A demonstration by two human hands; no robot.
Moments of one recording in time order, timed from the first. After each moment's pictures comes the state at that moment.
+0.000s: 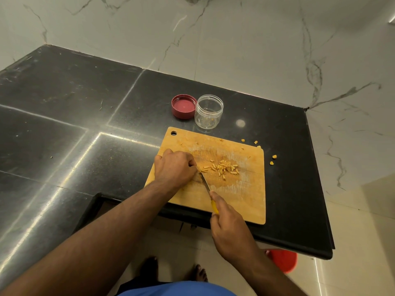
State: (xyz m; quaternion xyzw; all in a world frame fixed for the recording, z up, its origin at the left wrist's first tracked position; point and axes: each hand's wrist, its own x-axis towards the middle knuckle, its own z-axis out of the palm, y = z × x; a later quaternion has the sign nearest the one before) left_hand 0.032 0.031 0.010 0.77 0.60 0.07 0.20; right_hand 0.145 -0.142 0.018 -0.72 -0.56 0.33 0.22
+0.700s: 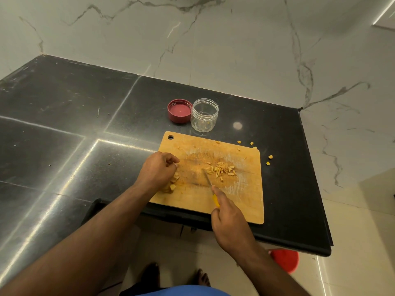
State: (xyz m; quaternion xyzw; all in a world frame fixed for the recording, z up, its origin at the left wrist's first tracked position) left_hand -0.007 0.044 0.004 0.72 0.59 0.17 0.32; right_hand 0.153 -0.131 0.002 -0.74 -0.55 0.30 0.25
